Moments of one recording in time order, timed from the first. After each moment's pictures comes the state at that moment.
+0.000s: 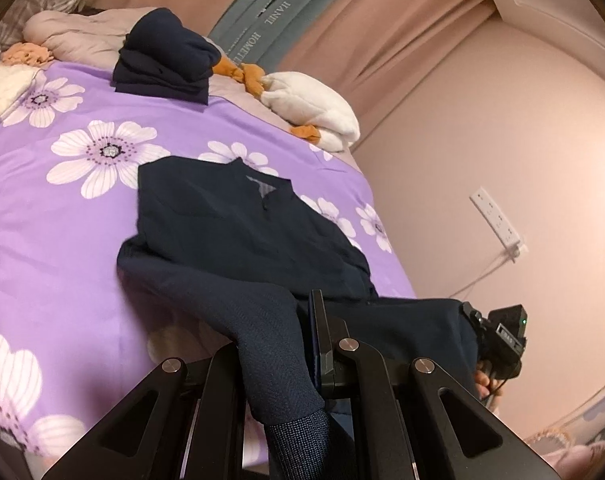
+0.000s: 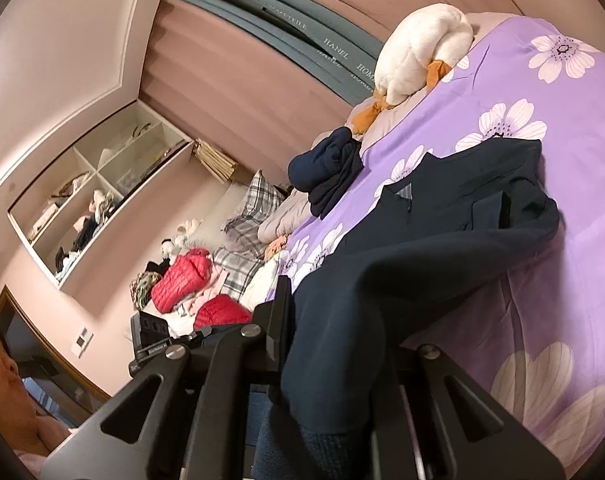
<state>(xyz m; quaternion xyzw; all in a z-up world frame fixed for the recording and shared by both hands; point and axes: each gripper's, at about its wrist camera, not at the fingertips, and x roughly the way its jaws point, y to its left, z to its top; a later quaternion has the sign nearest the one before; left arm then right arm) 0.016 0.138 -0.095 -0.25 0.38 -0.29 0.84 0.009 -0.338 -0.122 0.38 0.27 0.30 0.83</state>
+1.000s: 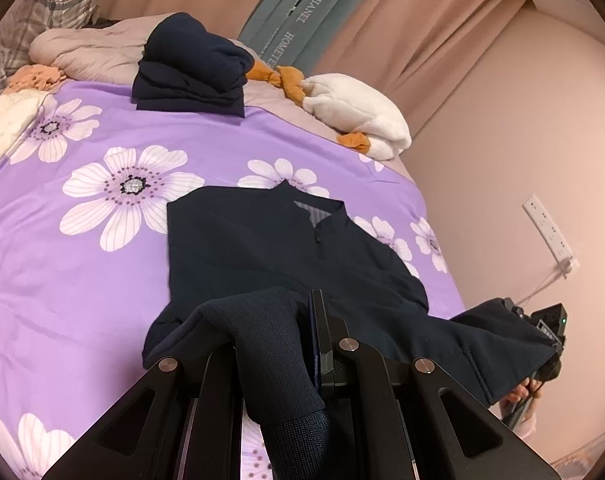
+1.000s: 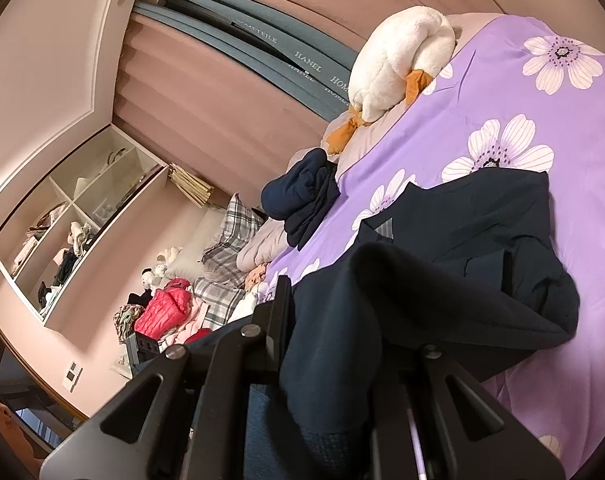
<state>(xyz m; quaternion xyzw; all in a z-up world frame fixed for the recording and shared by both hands) 0.091 0.134 -0.094 -0.21 0.40 -0.22 0.86 0.085 -0.355 -0.122 0.41 0.27 0.26 0.83</state>
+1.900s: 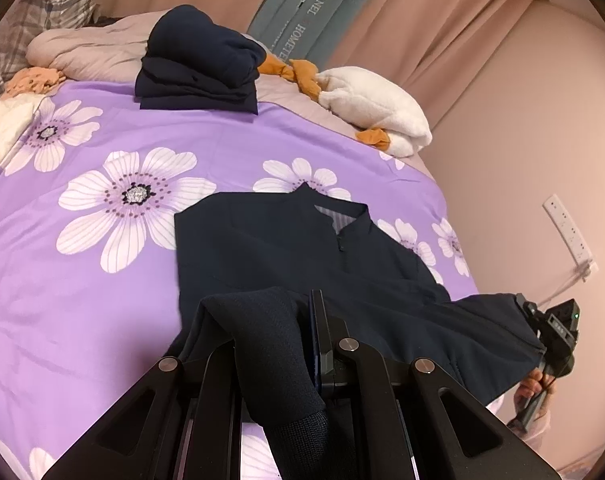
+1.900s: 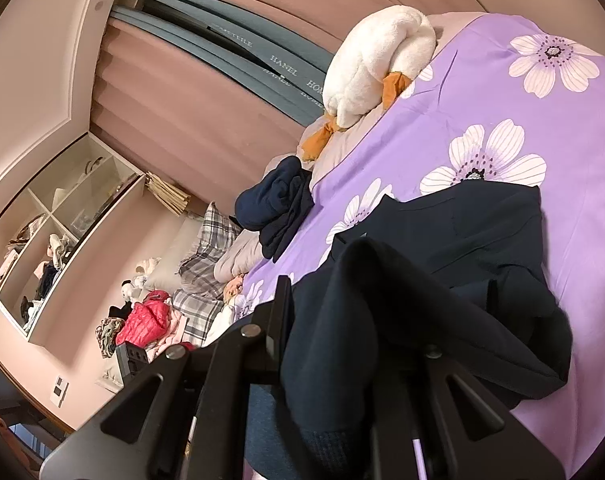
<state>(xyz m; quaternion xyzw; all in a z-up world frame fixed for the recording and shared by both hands) 0.132 0.133 -0.107 -0.19 0.42 -0.20 0.86 0.123 -0.363 -0.132 0.41 0.29 0.22 0.84</state>
